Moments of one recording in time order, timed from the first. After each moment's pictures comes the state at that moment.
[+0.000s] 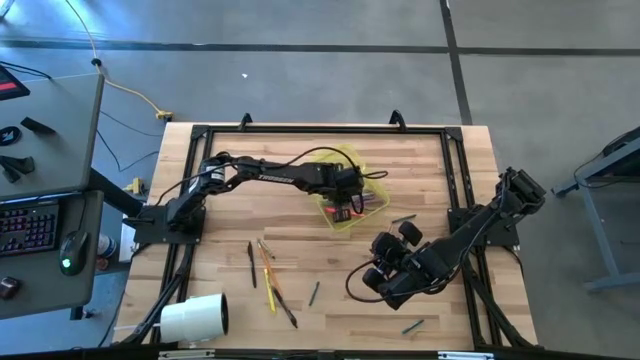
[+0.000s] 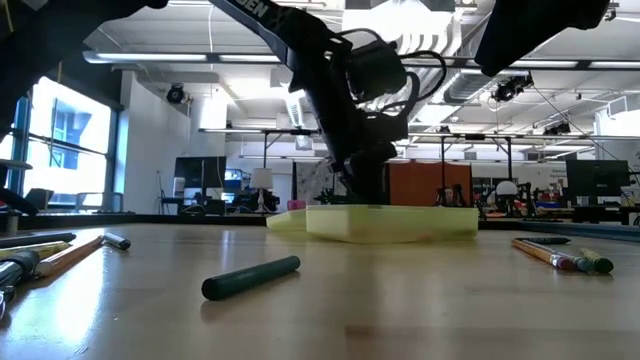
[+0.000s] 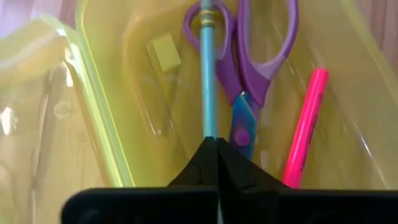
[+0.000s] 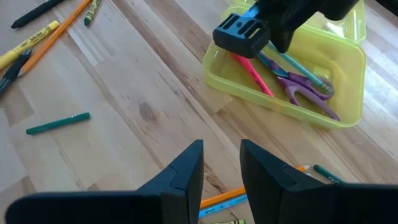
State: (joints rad) left arm 0.14 2.20 1.71 -0.56 -0.12 0.07; right arm 0.63 1.64 1.33 -1.05 0.69 1.24
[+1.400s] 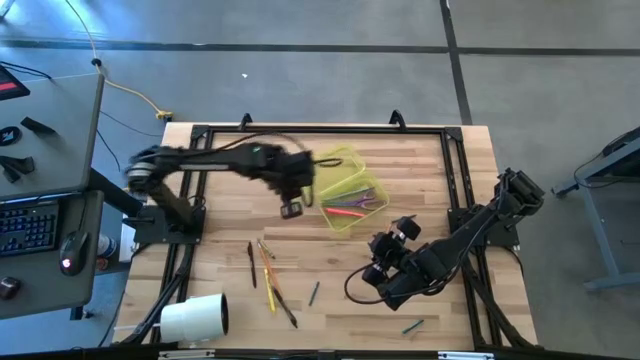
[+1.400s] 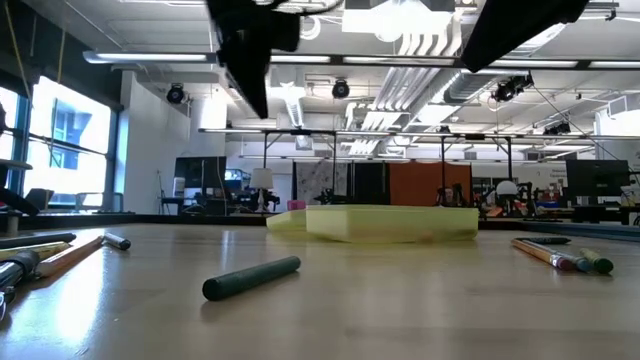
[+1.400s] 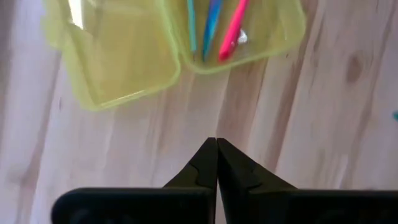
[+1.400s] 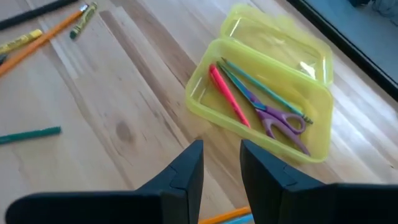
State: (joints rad) left arm 0.12 1.60 1.44 -1.01 -0.08 -0.10; right arm 0.63 1.66 1.33 -1.08 0.82 1.14
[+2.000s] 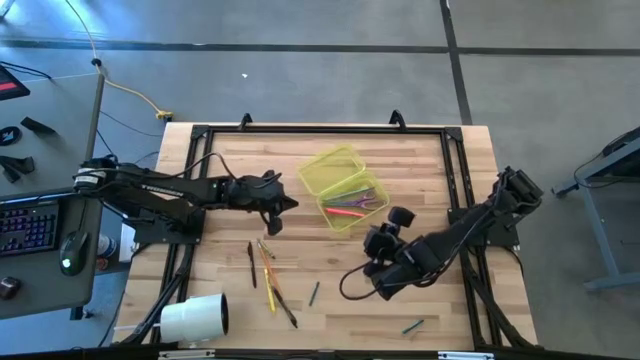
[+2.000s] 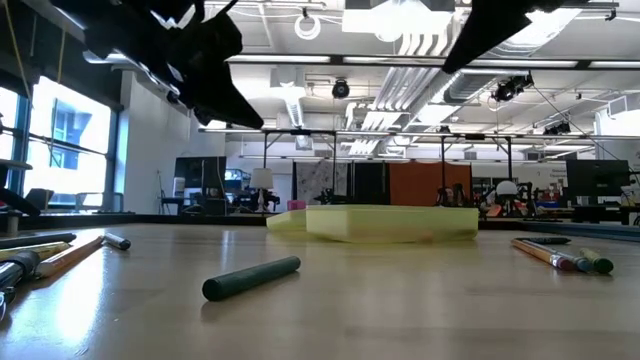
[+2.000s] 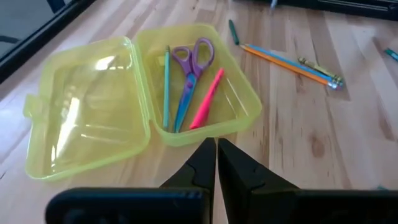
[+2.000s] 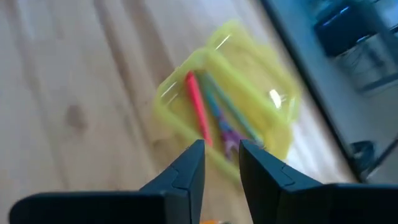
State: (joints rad) left arm 0.02 1.19 0.60 0.07 -0.13 -0.14; right arm 0.56 1.66 1.33 -1.09 0.88 0.79
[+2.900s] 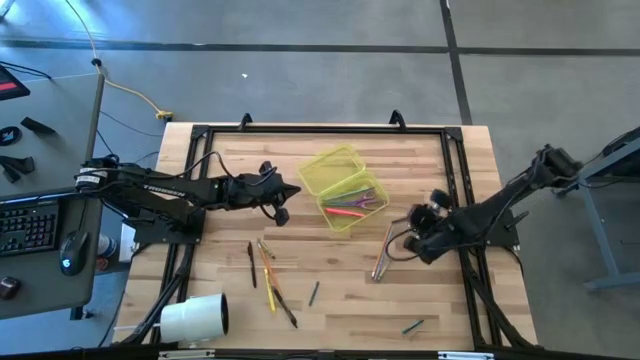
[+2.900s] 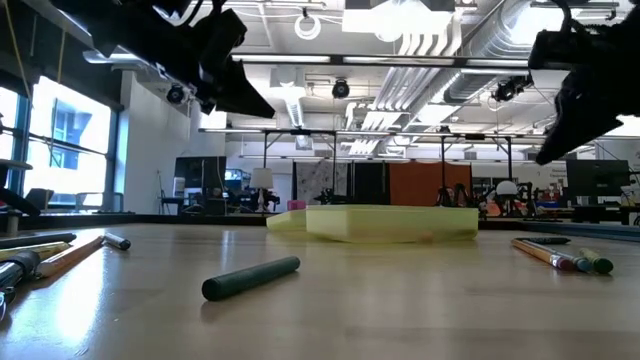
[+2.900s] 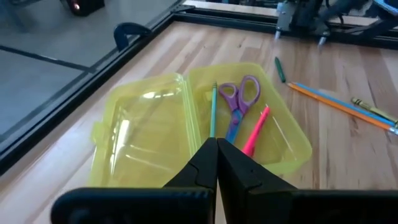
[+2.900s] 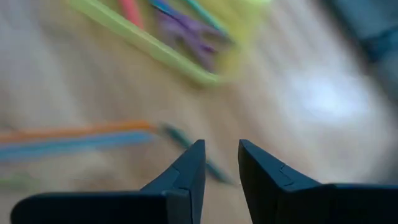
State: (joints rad) left arm 0.02 1.20 0.60 0.19 -0.33 -0.11; right arm 0.52 1.10 0.63 -0.89 0.69 0.95
